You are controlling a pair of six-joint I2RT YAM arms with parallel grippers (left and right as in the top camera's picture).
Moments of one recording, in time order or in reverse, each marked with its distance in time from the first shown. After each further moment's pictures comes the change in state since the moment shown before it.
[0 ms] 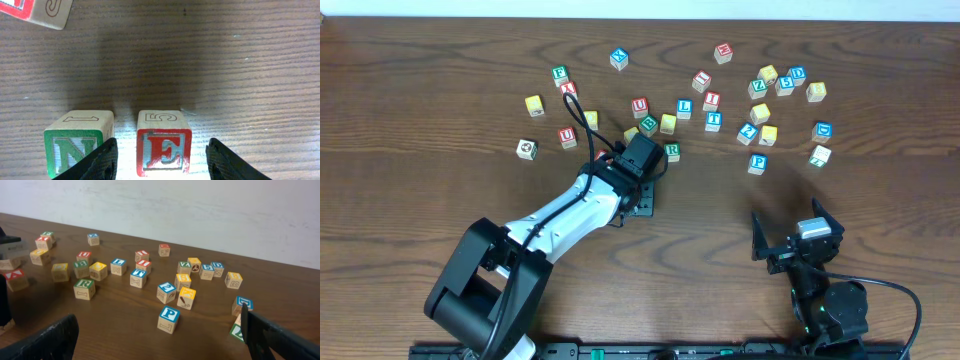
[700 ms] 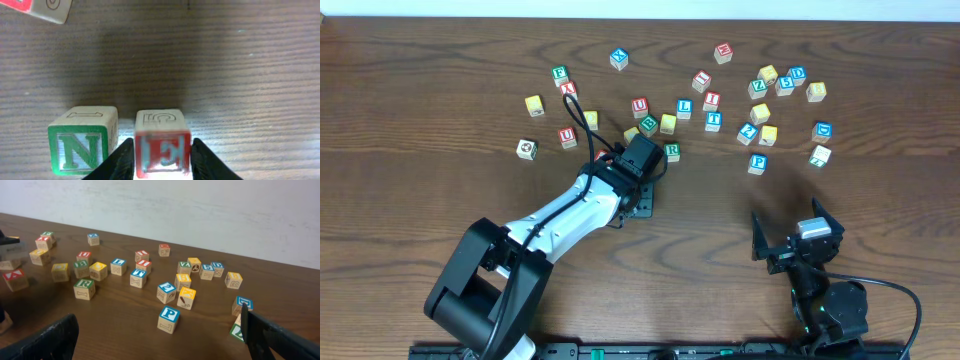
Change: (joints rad) left arm 0.000 0.000 -0.003 -0.002 0.000 -0.002; right arm 0.000 0.000 0.000 0.000 0.000 0.000
